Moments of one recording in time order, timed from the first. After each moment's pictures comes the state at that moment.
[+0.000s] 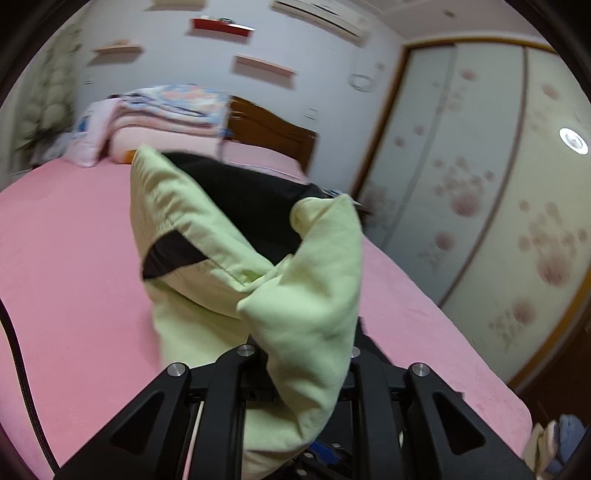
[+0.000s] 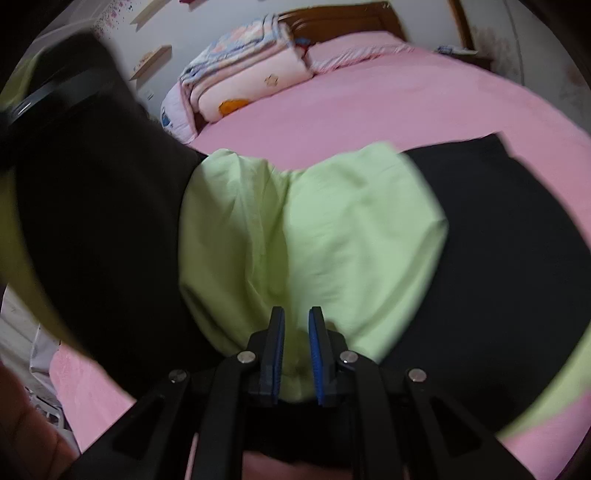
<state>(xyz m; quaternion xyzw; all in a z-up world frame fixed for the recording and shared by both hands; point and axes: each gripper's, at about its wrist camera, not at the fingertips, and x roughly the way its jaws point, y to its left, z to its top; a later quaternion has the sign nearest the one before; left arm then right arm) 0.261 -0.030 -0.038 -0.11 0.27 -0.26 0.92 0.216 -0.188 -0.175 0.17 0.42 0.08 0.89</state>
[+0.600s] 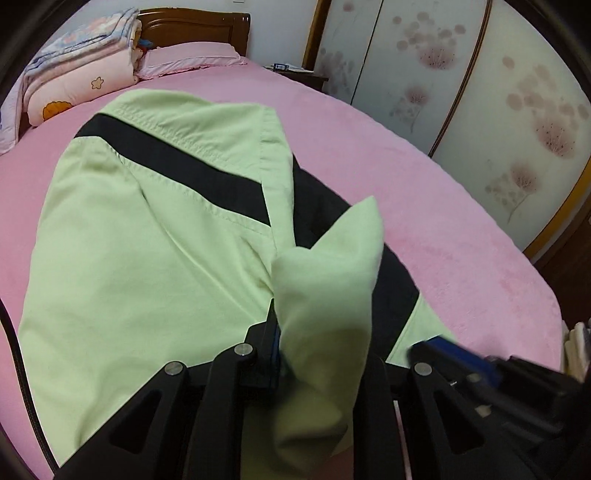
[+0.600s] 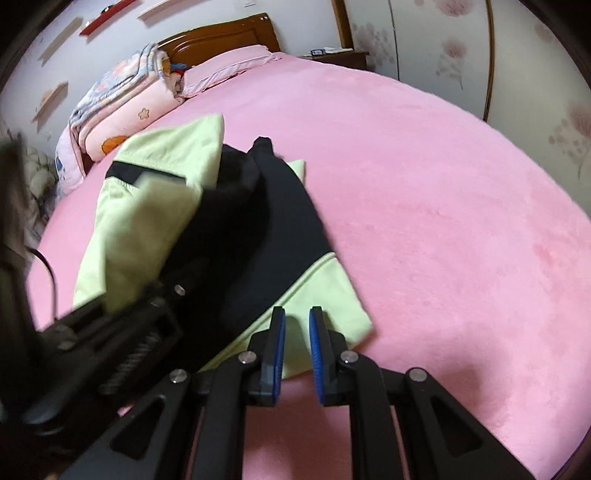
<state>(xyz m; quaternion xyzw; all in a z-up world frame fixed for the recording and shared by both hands) 0.260 -0.198 -0.168 0.04 0.45 -0.32 0.84 0.141 -0.330 -0.187 0.20 0.44 -0.12 0.87</state>
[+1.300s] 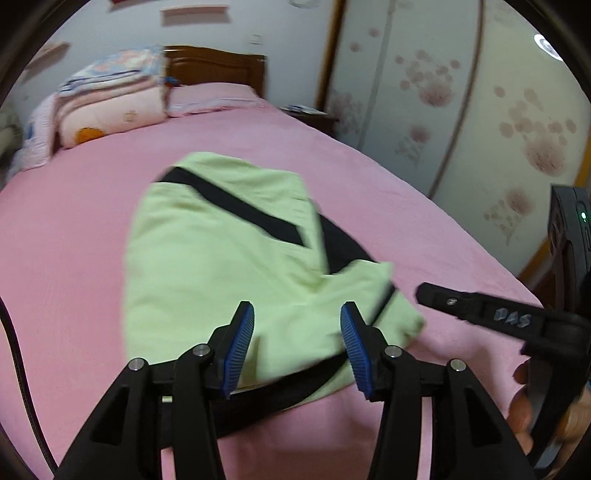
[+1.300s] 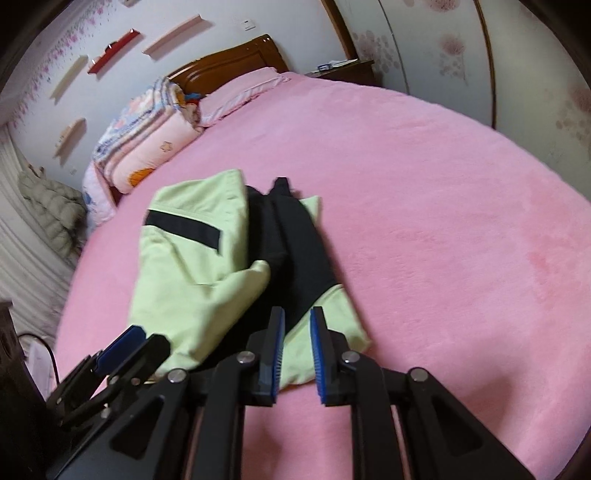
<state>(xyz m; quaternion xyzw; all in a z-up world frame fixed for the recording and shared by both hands) 0.215 -0.124 -0.094 0.02 0.38 -0.28 0.88 0.131 -0.349 -0.146 0.27 0.39 -0.06 0.88</state>
